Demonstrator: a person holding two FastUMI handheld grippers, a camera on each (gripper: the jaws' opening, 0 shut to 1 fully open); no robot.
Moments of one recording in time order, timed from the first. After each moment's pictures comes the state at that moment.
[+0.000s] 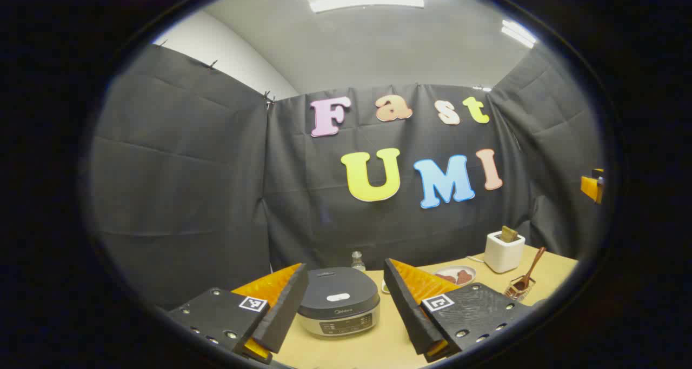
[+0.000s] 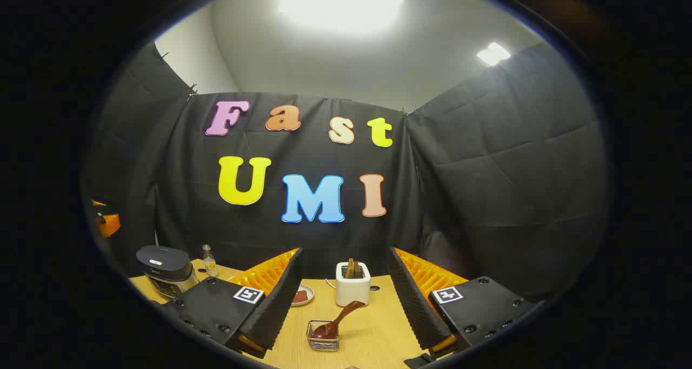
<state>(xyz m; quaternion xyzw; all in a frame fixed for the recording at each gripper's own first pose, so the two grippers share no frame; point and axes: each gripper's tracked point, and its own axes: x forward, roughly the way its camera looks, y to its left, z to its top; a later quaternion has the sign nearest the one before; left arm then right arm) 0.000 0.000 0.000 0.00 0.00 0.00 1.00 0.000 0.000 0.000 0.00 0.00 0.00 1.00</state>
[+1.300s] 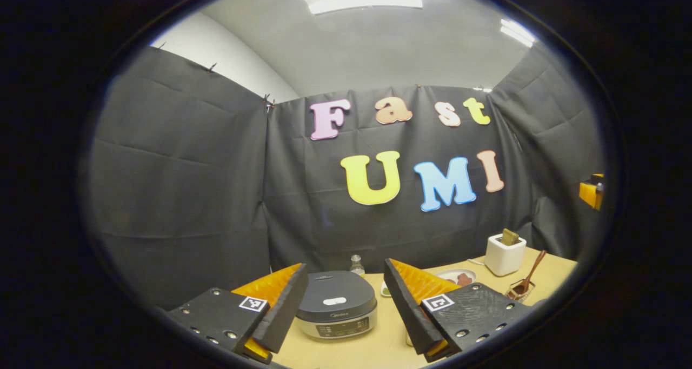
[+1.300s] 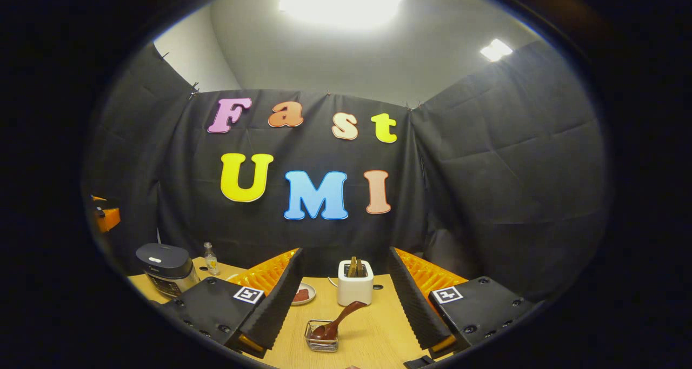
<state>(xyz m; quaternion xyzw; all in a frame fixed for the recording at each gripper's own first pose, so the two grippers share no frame) 0.001 -0.006 0.010 0.00 -0.01 0.00 1.00 0.020 -0.007 -0.009 0.00 0.01 0.02 1.00</state>
